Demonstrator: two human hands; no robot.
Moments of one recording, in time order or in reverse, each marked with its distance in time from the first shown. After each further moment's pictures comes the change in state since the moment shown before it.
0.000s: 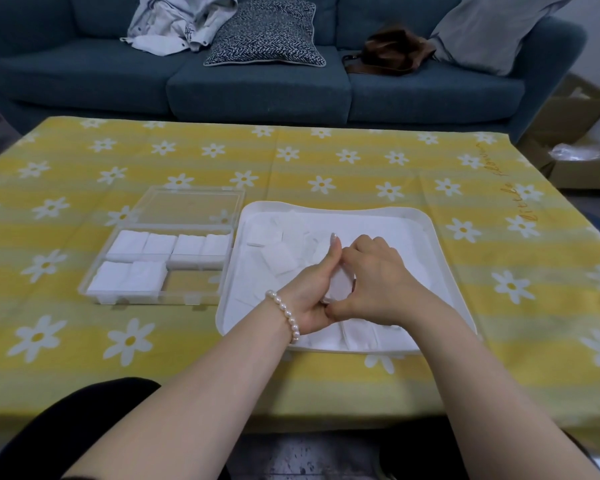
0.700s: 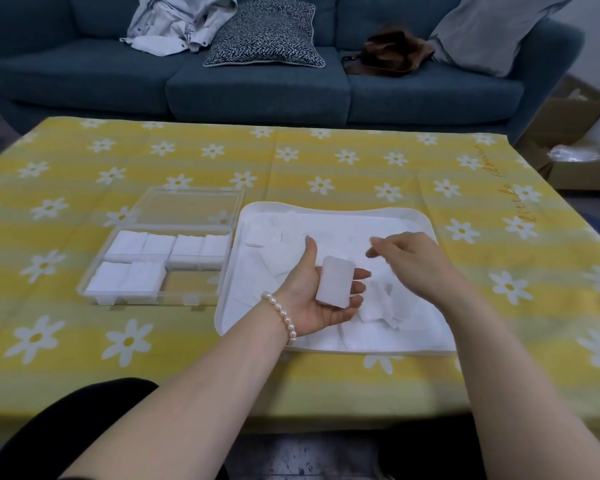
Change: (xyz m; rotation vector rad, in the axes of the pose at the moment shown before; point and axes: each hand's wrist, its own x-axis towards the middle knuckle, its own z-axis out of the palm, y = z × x) left_hand -0.001 0.002 -0.005 -0.108 0.016 -0.104; right_hand -0.007 0.027 -0.029 0.550 0.126 0.325
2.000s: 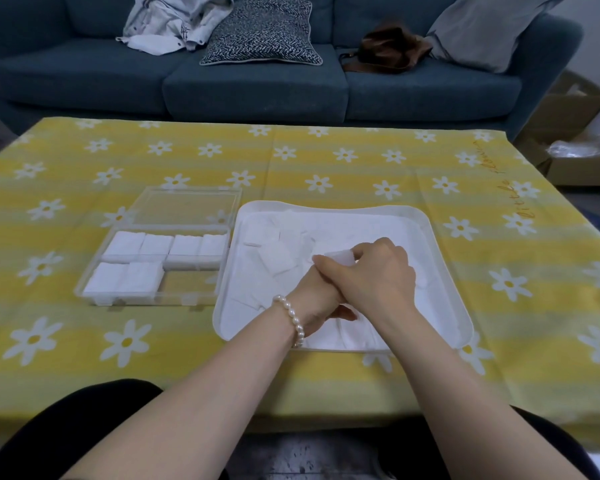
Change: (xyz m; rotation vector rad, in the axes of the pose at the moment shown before) left_hand 0.005 -0.014 0.011 0.634 0.057 0.406; right_hand -0.005 -0.022 0.056 -0.301 0.246 0.099
